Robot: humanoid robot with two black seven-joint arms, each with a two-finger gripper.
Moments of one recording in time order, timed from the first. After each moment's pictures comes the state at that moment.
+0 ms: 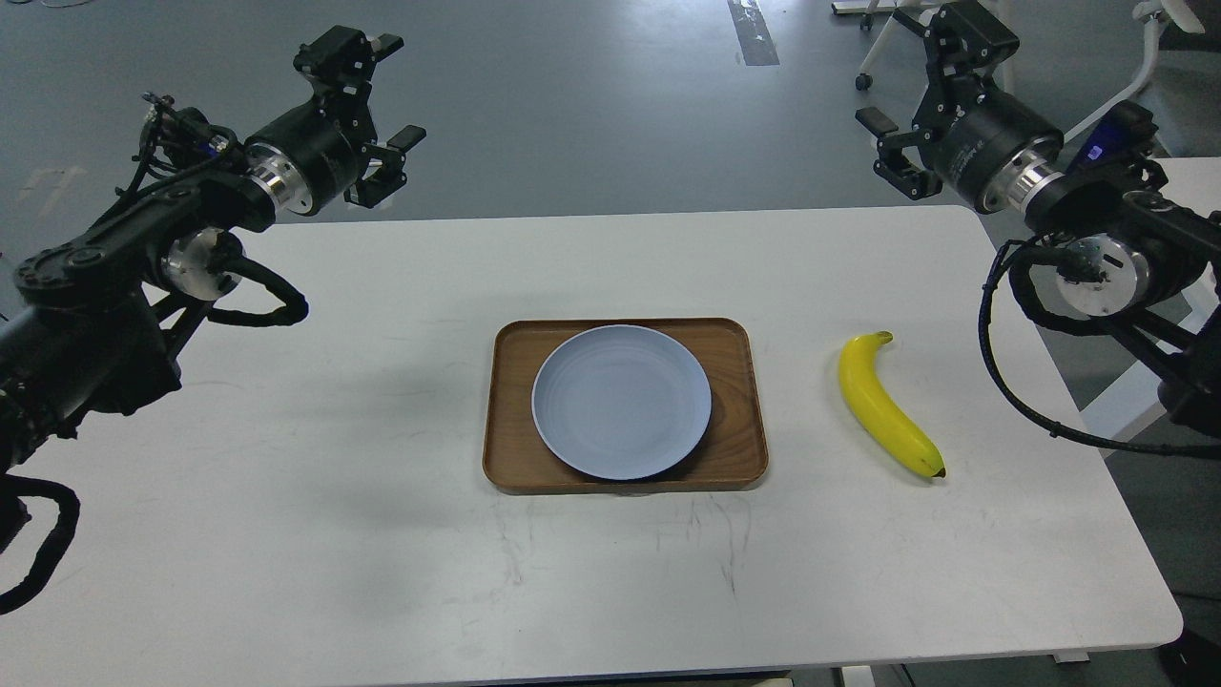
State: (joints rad) left arm -1.05 0.34 -0.48 -0.58 0.18 -0.44 -0.19; right arm 0.94 -0.65 0.47 1.12 -0.16 0.08 0.22
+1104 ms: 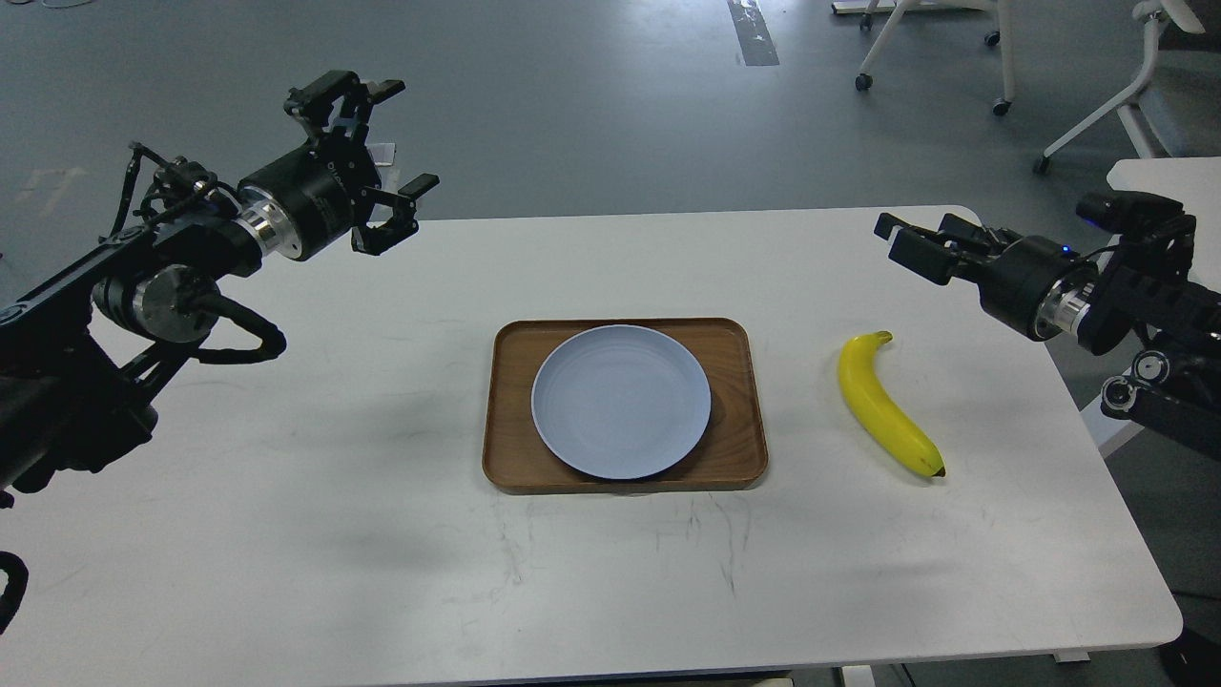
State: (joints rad) left arm -0.88 0.45 -0.62 -0.90 0.12 -0.32 -0.09; right arm 0.88 -0.80 0.08 1.13 -1.25 -0.25 0.26
